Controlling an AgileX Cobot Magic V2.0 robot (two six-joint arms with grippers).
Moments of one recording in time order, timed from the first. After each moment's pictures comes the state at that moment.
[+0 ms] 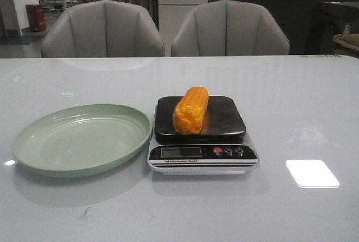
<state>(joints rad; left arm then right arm) -0.65 -0.01 -0.38 0.24 0.55 -0.24 0.06 -0.01 0.03 0.02 -0.01 -0.05</state>
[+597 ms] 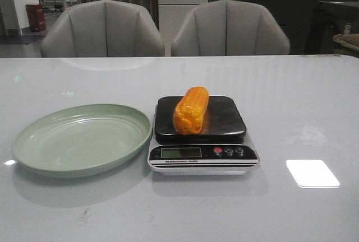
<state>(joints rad) -0.65 -0.01 -0.38 0.24 0.55 -0.24 0.06 -0.01 -0.03 0.02 -0.04 0.00</state>
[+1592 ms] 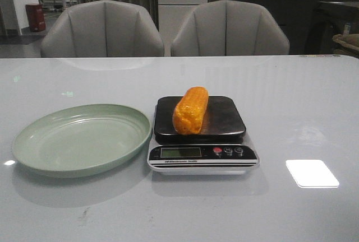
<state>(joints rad) -0.65 -0.01 -0.38 0.24 0.55 -0.24 0.11 0.27 -0.26 0.02 0.21 0.00</state>
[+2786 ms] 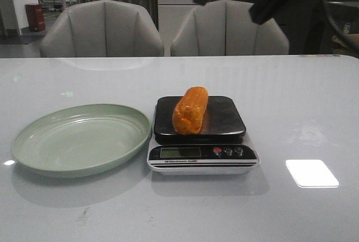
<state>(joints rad) -0.65 -0.01 -0.38 0.24 0.55 -0.24 0.54 1.46 -1.23 0.23 0.68 0.22</state>
